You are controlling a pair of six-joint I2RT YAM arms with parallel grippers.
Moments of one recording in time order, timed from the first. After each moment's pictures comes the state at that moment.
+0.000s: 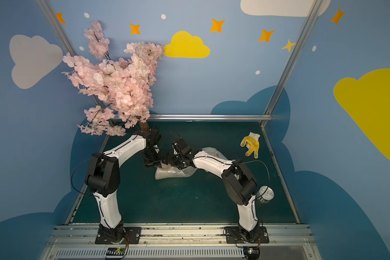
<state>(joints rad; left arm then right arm) -0.33 1.96 1.57 -1.20 0.20 -0.50 0.85 1.91 1.43 -0.31 -0.31 0.86</state>
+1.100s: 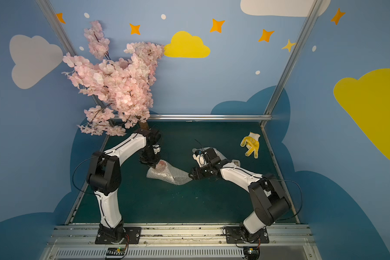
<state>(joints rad) -0.31 1.98 1.60 -1.28 0.03 -0.14 0.62 1.58 0.90 -0.30 -0.40 0.23</state>
